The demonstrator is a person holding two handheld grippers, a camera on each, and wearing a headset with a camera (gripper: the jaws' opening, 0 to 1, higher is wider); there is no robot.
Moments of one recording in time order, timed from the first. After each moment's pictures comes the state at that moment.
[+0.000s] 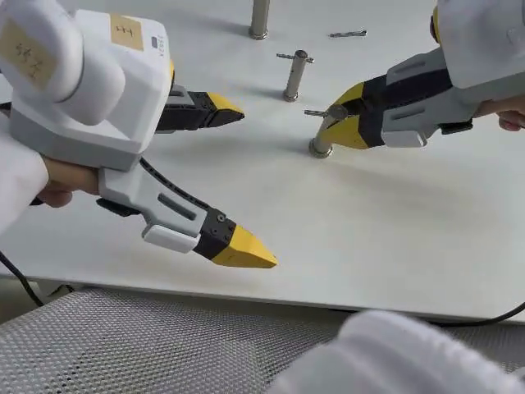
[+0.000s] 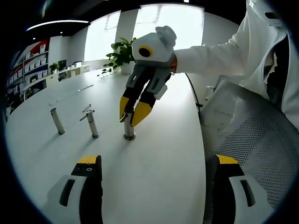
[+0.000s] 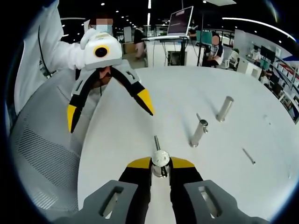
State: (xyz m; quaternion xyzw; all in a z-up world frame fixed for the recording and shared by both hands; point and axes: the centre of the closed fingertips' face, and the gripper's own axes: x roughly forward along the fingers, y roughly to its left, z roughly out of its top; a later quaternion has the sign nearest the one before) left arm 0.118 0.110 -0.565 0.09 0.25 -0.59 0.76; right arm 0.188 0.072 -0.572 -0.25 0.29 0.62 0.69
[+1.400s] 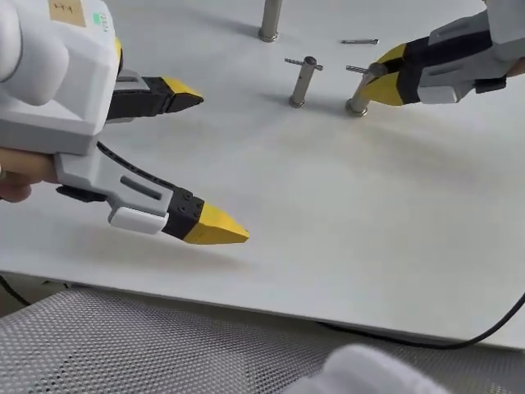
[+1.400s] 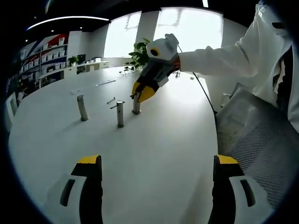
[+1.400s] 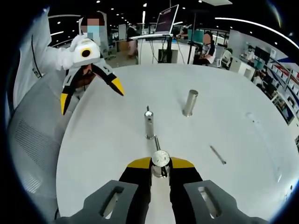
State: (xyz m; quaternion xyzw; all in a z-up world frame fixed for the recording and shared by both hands) left arm 0.142 0.144 -0.567 0.07 0.27 -0.52 0.81; right arm 0.267 0.041 -0.572 -0.27 0.28 0.59 0.70
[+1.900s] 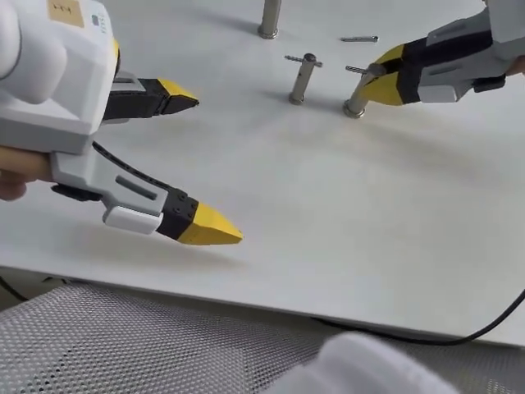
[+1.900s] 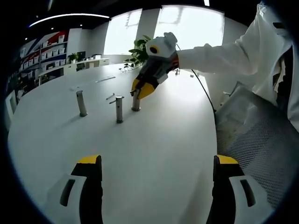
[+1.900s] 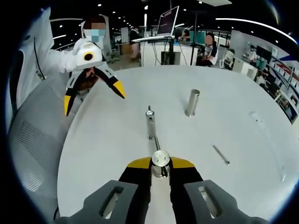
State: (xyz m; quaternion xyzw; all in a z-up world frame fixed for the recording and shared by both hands) left arm 0.136 0.144 -0.572 0.07 0.28 -0.52 0.80; right arm 0.266 0.041 -0.573 -0.25 0.28 0.61 0.70
